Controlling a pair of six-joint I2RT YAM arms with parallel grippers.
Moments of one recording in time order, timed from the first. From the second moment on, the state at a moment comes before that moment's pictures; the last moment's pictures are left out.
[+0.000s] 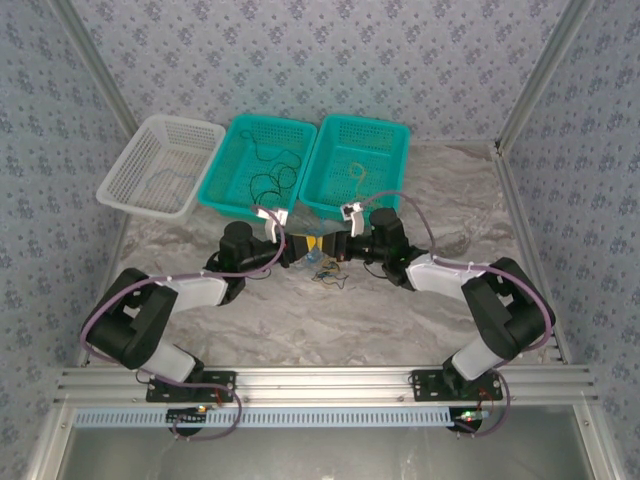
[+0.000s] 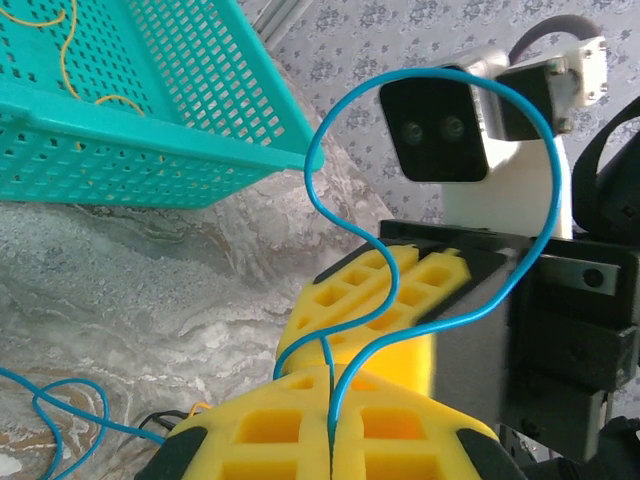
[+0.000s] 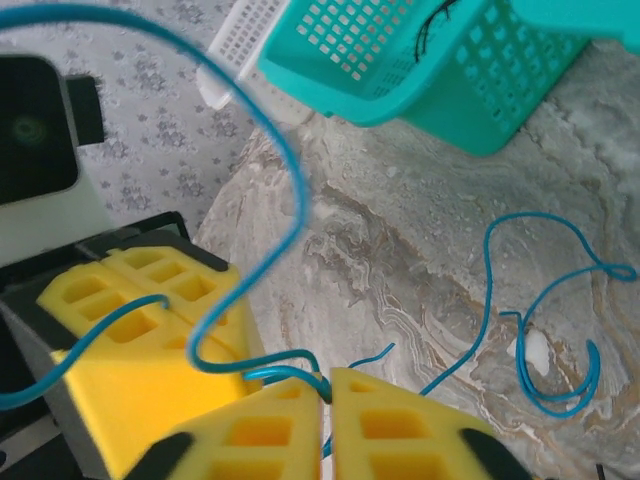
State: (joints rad) left arm -0.54 1.50 0.53 0.79 0.61 -0.69; right arm 0.58 1.56 0.71 0.48 -0.55 0.63
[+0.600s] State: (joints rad) left arm -0.52 1.49 0.53 0.77 0.59 -0.69; right arm 0.56 1.43 0.68 0.31 -0.43 0.52
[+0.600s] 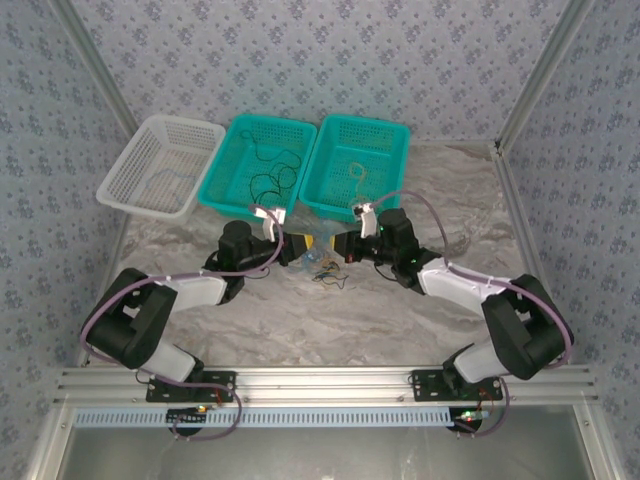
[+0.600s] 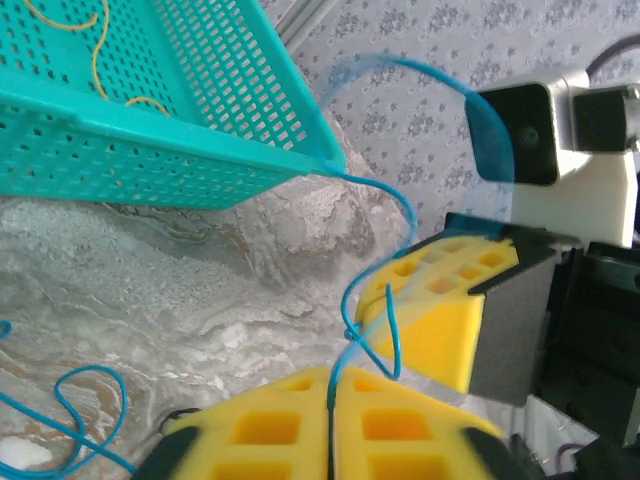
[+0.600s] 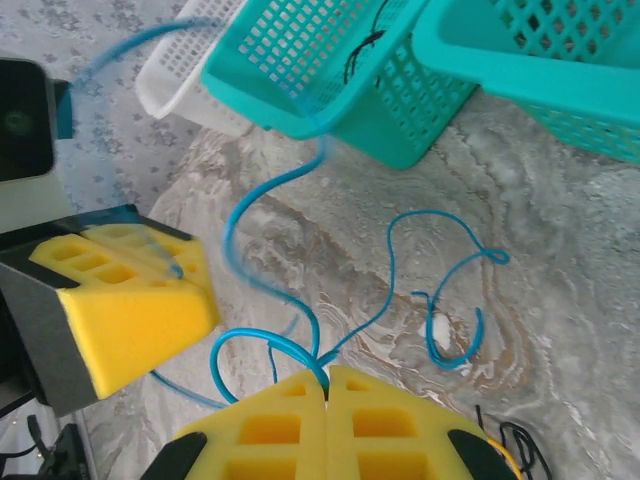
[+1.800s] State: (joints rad) left arm -0.44 1.32 0.60 0.46 0.35 -0.86; right arm 0.35 1.13 0.63 -0.15 -0.03 0.45
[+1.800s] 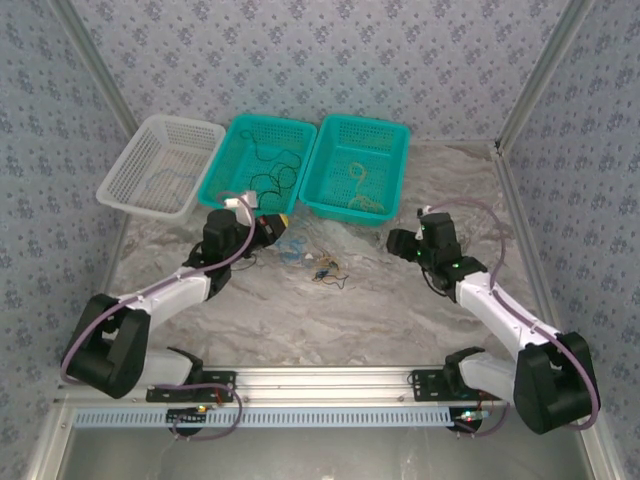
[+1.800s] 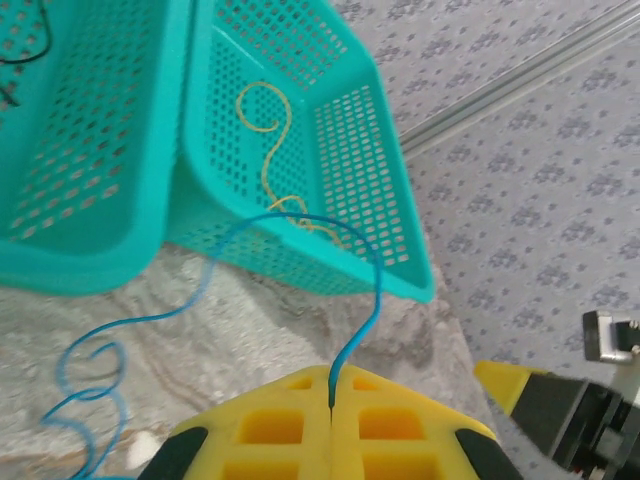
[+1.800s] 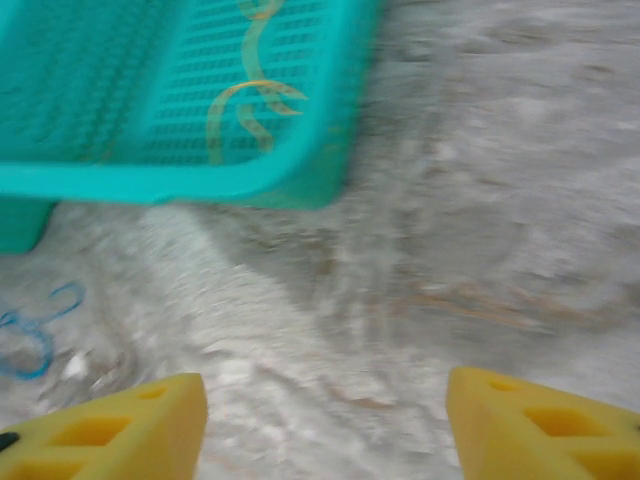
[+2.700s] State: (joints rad) left arm -0.48 1.32 0.63 0.43 0.29 -0.99; right arm 0.79 1.60 0.71 0.46 -0.06 0.65
